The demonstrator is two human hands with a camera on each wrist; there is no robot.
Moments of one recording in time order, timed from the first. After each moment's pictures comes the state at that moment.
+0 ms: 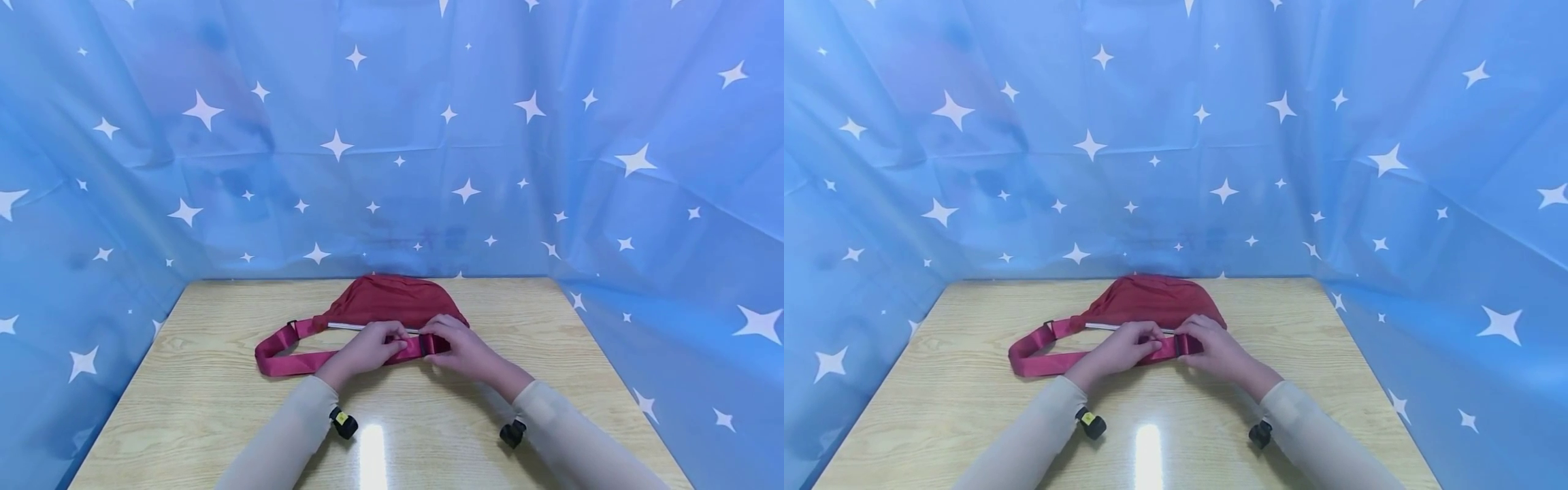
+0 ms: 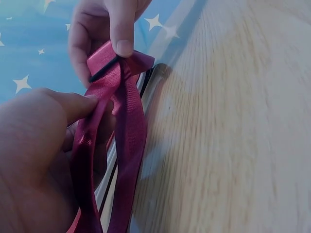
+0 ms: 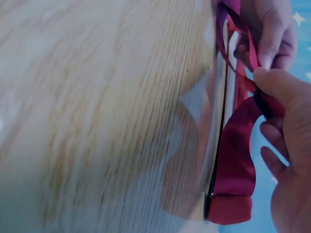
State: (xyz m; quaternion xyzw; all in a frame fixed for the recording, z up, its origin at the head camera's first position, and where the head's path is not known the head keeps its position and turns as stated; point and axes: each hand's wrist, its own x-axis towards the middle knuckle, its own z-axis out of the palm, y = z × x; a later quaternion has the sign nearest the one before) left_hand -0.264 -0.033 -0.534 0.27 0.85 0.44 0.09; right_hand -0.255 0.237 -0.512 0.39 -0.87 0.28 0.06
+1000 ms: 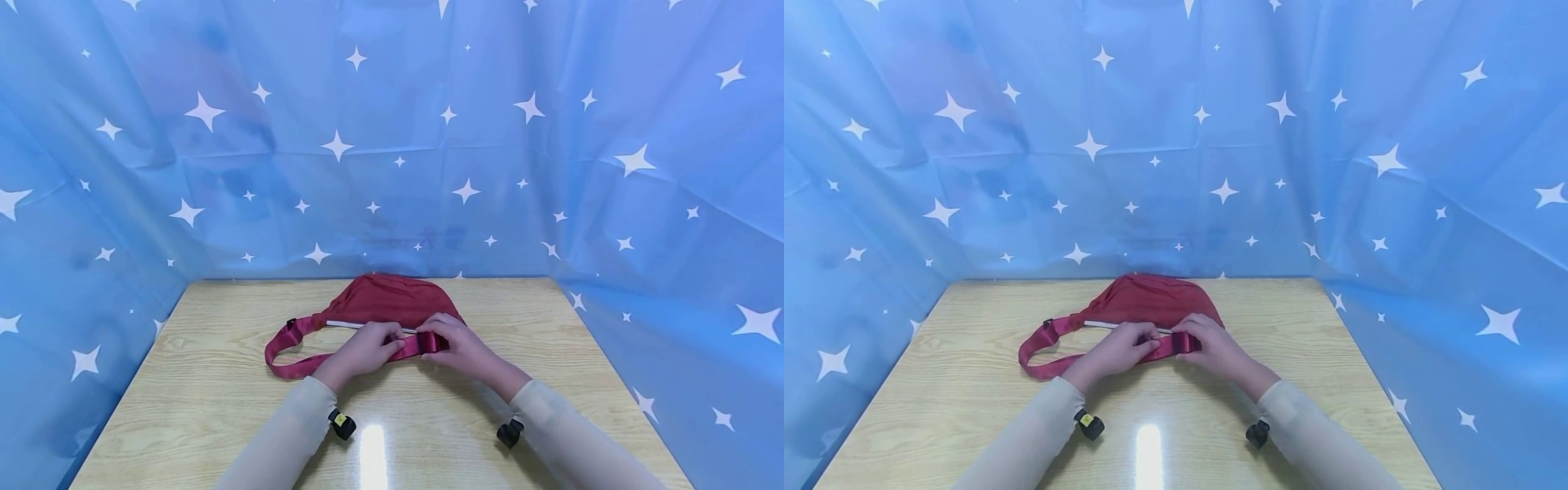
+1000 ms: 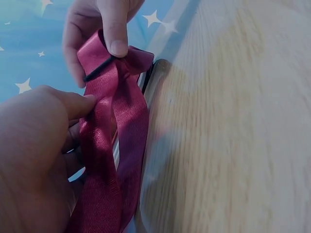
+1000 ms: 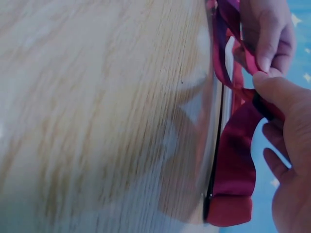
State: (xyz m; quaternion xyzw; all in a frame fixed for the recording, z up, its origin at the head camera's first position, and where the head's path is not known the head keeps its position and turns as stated) left_hand -0.259 -0.037 -0.527 0.29 0.87 0.39 0.07; right_hand -0.255 0.233 -0.514 0.39 -0.87 0.31 0.07
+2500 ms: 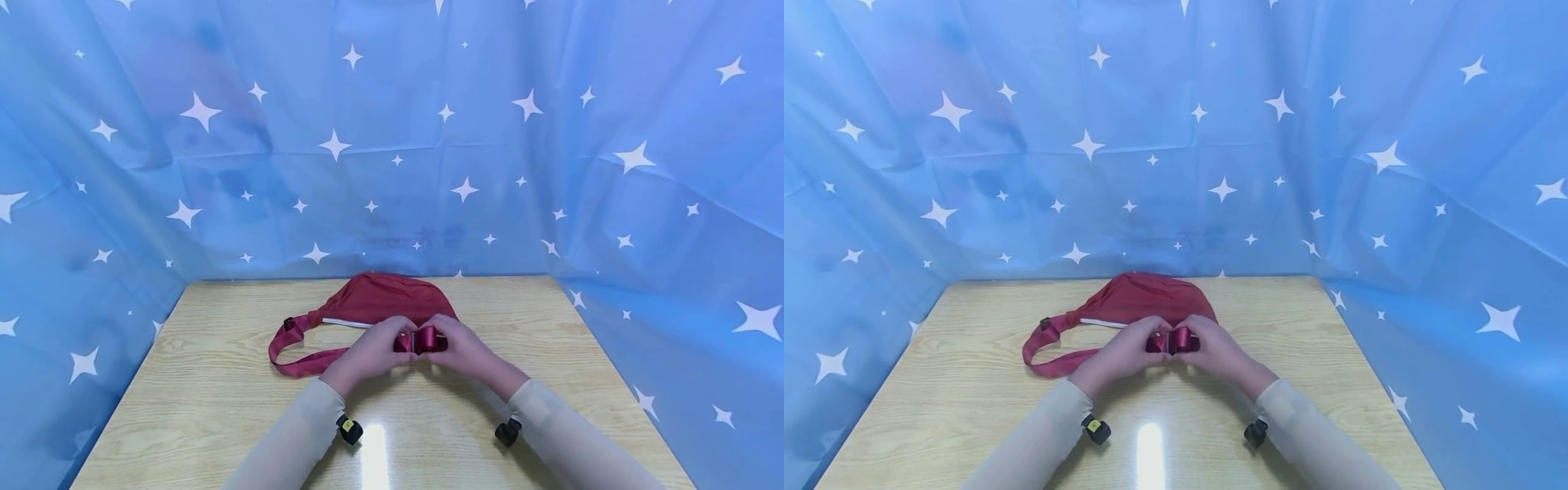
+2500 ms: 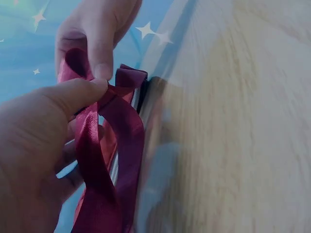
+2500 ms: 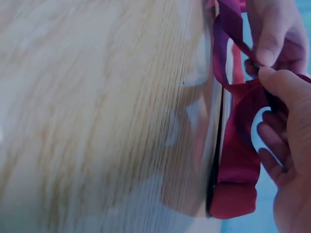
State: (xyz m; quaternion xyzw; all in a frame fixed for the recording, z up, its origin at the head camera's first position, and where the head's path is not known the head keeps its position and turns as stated) left_hand -0.249 -0.019 -0.516 0.28 0.88 0.37 0.05; right_hand -0.252 0.230 -0.514 0.33 -0.88 0.34 0.03
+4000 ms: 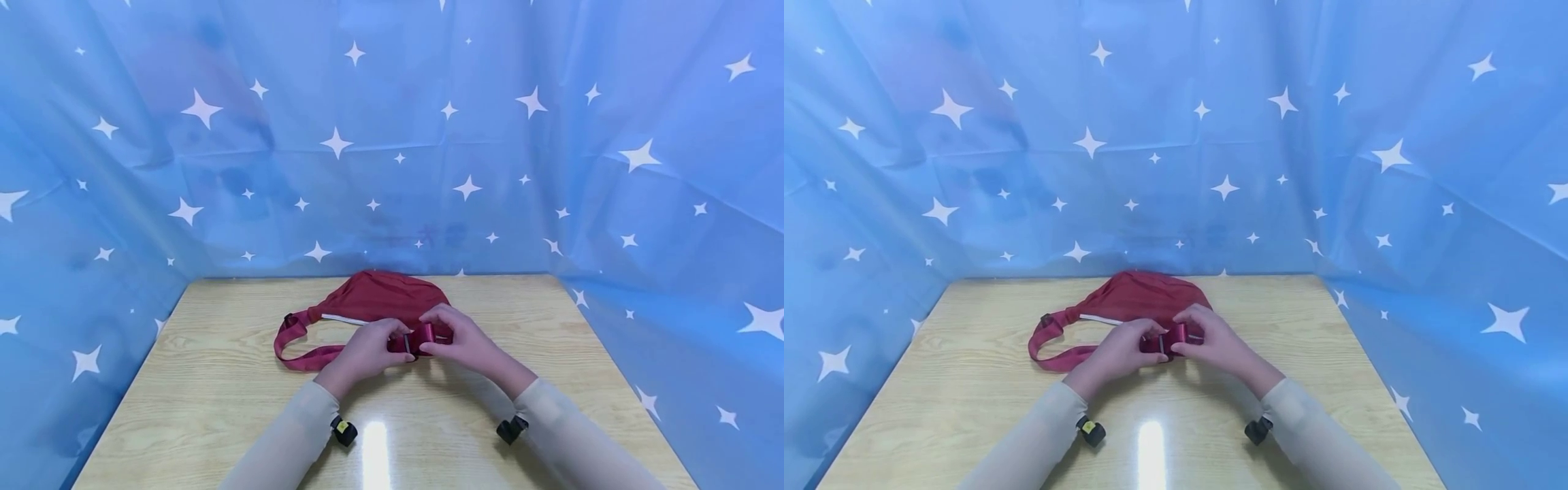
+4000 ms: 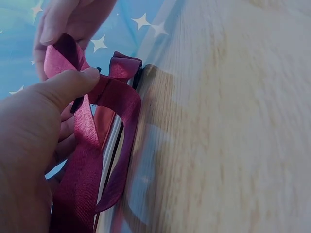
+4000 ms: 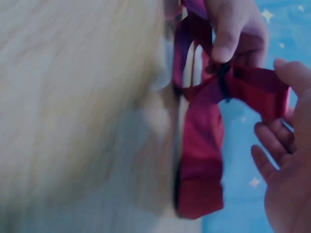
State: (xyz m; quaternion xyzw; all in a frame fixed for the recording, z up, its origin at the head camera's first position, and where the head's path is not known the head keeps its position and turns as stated) left_hand -0.250 -0.033 -0.531 0.26 0.90 0.34 0.01; right_hand -0.251 0.231 -0.494 0.33 -0.83 0.44 0.00
